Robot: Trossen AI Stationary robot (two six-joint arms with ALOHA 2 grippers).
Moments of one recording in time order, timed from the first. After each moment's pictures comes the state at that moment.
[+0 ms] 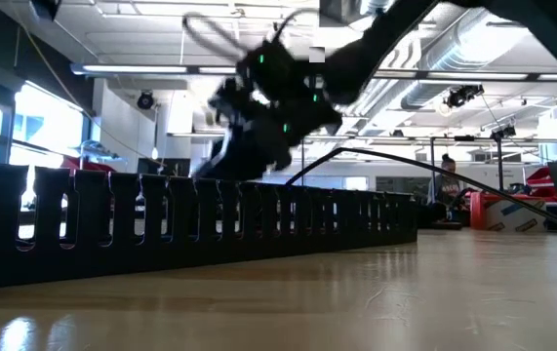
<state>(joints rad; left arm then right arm) -0.82 0.98 0.67 -0.16 -1.18 -0.56 -0.11 2.21 1.40 0.12 -0.40 -0.40</state>
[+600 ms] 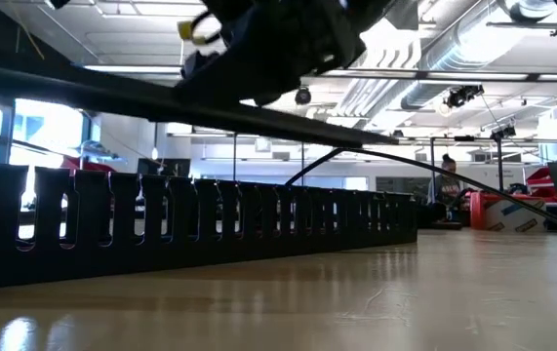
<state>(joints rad) -0.69 1.12 1.03 -0.85 -0.75 -0.72 0.14 2.10 1.47 -0.07 -0.48 -0.38</state>
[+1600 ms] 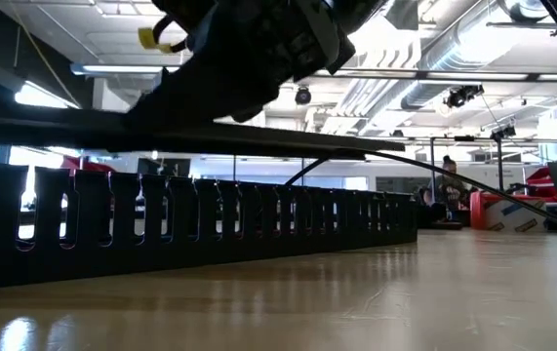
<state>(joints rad) -1.10 1.65 0.99 -0.41 -0.85 -1.32 0.21 2.22 1.59 -0.10 -0.43 -0.27</state>
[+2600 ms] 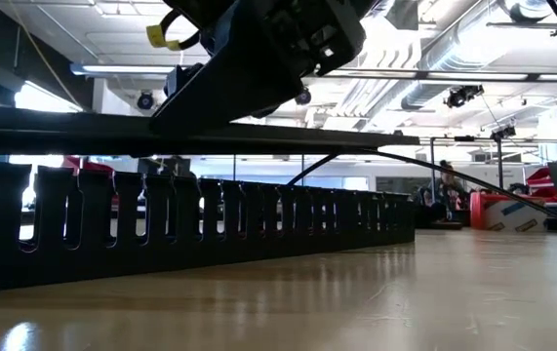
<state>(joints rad) -1.09 1.75 0.99 -0.28 -0.90 -1.30 0.22 2.19 1.59 -0.20 -0.40 -0.28</state>
